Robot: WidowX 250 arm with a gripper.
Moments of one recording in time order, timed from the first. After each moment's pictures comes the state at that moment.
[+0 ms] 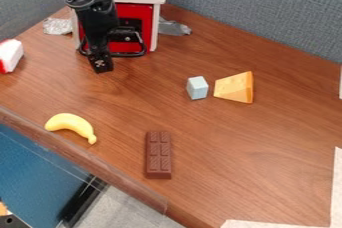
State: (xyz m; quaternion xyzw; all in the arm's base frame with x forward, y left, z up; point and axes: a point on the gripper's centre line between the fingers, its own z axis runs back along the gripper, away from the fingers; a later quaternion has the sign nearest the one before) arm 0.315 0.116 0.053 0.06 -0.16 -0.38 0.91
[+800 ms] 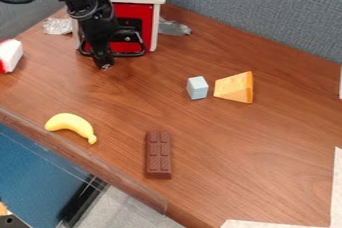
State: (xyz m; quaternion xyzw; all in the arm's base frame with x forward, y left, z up) arm 0.324 0.124 0.036 0.06 -0.19 -0.32 0.93
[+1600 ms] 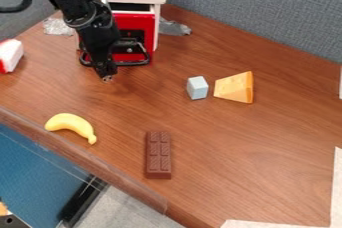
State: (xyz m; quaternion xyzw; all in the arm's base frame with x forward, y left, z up) arm 0.295 0.100 0.043 0.04 -0.19 -0.32 0.93
